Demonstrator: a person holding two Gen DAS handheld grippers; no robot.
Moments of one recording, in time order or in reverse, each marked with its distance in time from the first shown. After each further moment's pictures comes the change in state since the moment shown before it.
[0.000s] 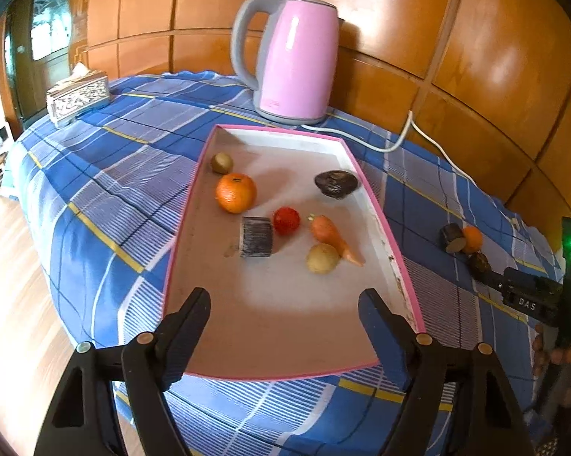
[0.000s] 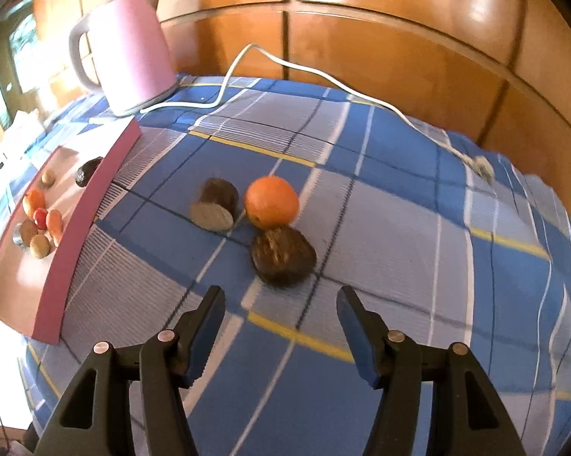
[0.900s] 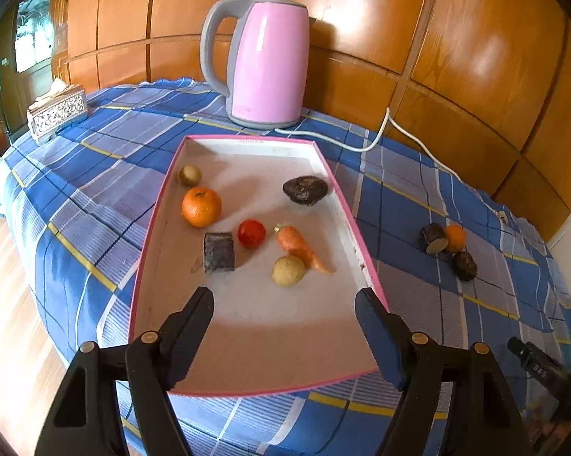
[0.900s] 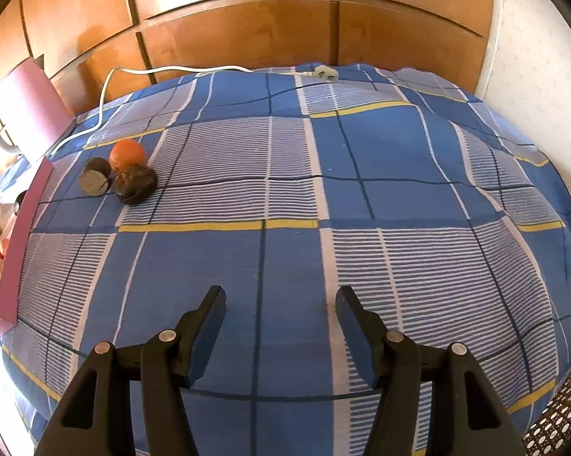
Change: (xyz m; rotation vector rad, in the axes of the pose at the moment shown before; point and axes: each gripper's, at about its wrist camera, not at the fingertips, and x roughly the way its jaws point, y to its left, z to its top) left arm 0.004 -0.025 0.008 0.057 0.003 -0.045; right arm -0.047 -0.071 -0.103 0.395 -0.004 -0.191
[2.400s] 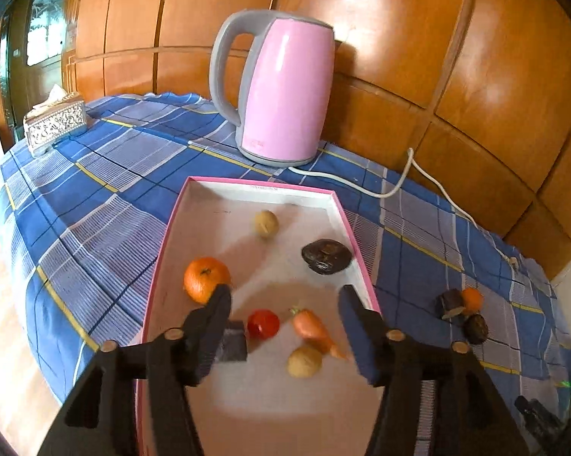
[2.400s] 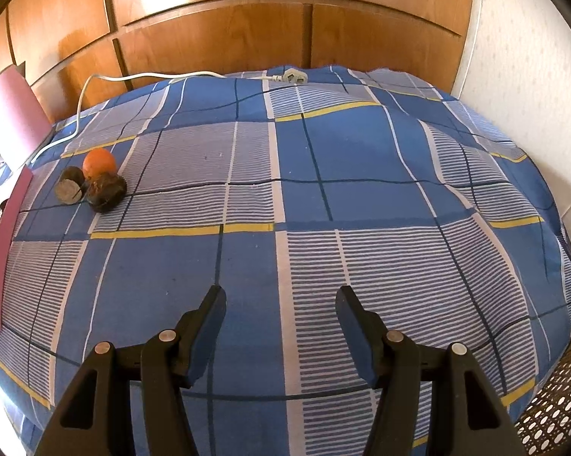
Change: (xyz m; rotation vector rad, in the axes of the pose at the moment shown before) left arm 0.027 0.013 0.057 -0.049 -0.067 -0.004; right arm -0.004 -0.020 0.001 0.032 -0.013 -0.081
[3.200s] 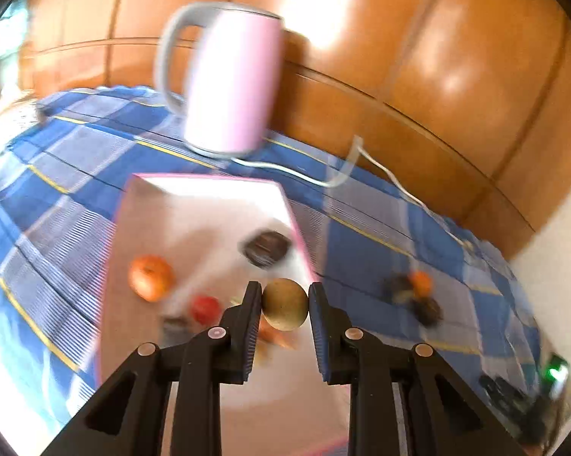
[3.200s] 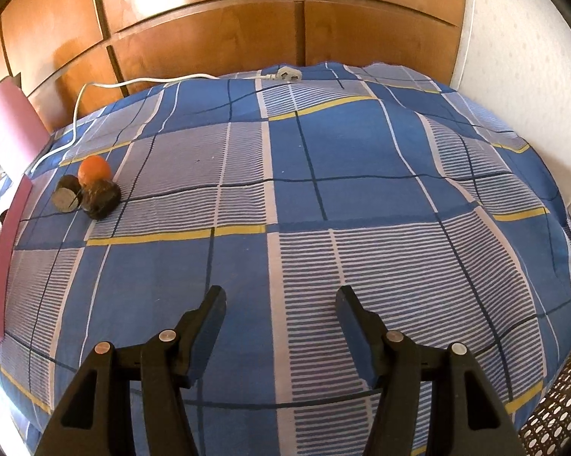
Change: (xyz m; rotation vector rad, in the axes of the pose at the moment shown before) left arm 0.005 -0.009 0.013 0.023 0.055 -0.165; right arm 0.004 -0.008 -0.001 0.026 -0.001 0.021
